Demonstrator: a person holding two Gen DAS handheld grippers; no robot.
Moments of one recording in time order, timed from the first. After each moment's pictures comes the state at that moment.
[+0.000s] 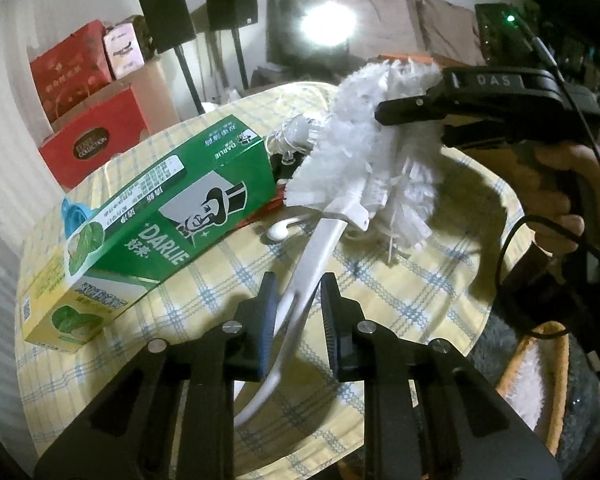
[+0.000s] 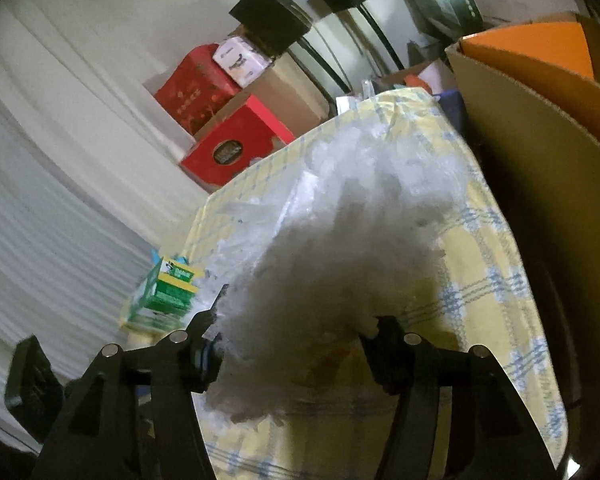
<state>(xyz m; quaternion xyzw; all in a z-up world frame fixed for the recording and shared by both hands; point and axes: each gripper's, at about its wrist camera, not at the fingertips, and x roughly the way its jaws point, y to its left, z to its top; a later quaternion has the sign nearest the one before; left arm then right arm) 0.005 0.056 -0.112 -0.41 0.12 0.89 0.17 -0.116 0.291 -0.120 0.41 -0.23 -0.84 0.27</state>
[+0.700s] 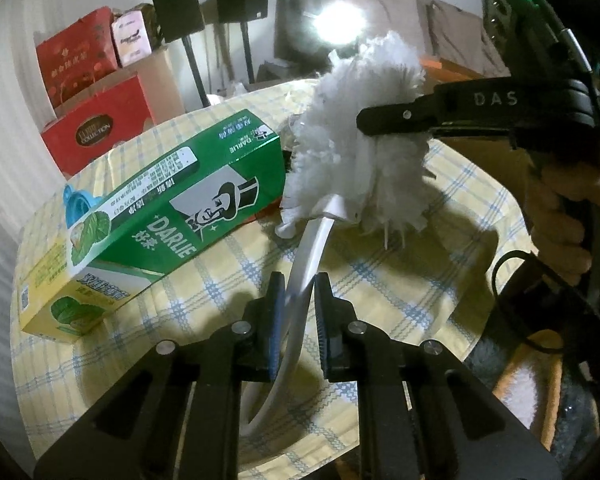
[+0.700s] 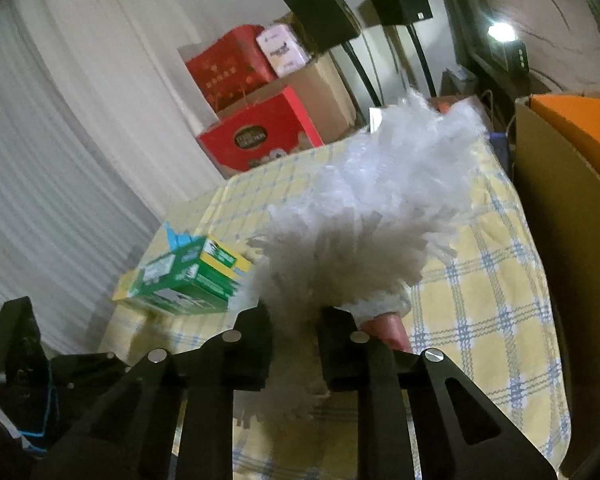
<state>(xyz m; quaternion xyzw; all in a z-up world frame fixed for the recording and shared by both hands) 0.002 0.047 -0.109 -0.42 0.10 0.89 0.17 -0.093 0.238 -0.095 0.38 -0.13 -0.87 0.28</state>
